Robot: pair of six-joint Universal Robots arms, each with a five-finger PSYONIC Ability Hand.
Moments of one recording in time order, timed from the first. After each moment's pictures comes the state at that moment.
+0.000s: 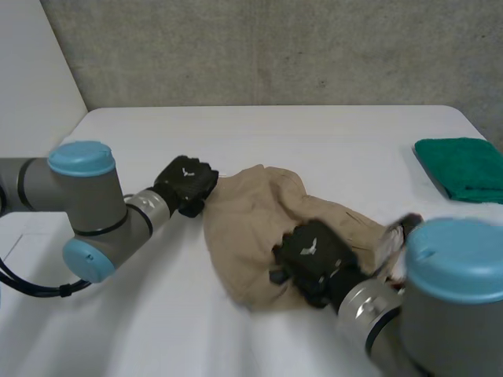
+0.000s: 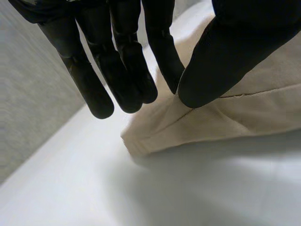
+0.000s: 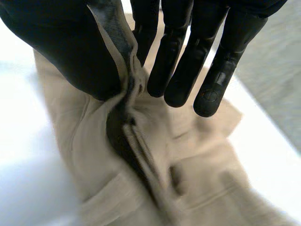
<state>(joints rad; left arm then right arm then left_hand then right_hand) 4.34 -2.29 -1.28 3.31 -1.24 3.62 2.24 -1.31 1.79 -0.10 1.47 2.60 1.14 1.19 1.19 1.20 0.99 0.96 1.18 1.18 1.19 0.98</state>
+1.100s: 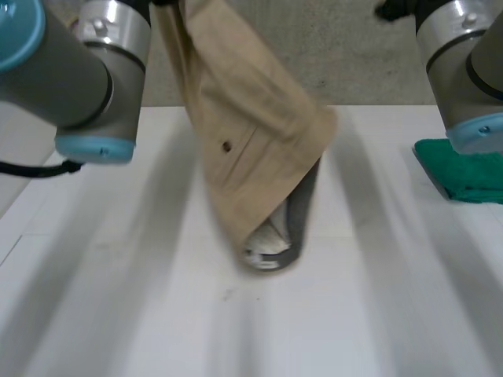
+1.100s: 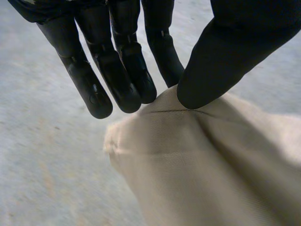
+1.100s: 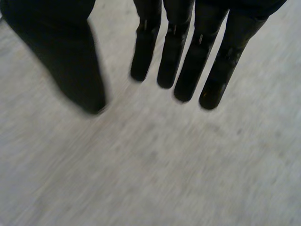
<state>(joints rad) 4.19 -2.05 -0.90 3.55 -1.64 3.36 1.94 -1.04 0.76 -0.14 1.51 2.91 1.14 1.20 1.19 1.20 0.99 0.70 0.81 0.83 0.84 0.68</state>
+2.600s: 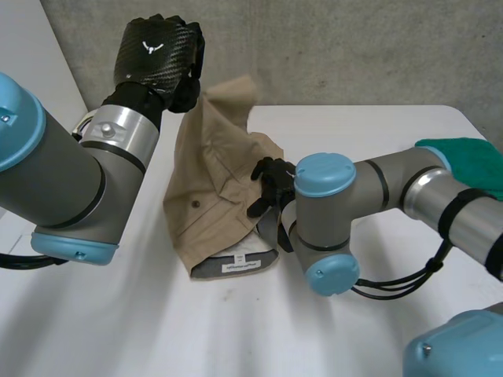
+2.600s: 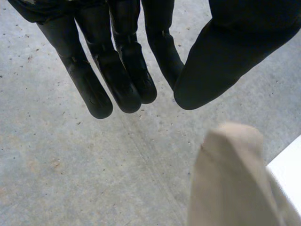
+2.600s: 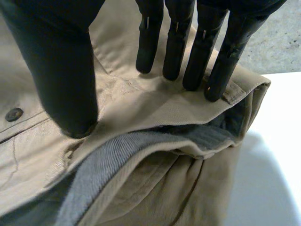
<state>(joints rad) 4.18 -1.85 -1.40 3.58 -1.56 3.35 2.28 -0.55 0.79 0.00 1.70 3.57 1.14 1.20 1.20 1.20 0.99 0.55 0.64 0.64 0.64 0.44</state>
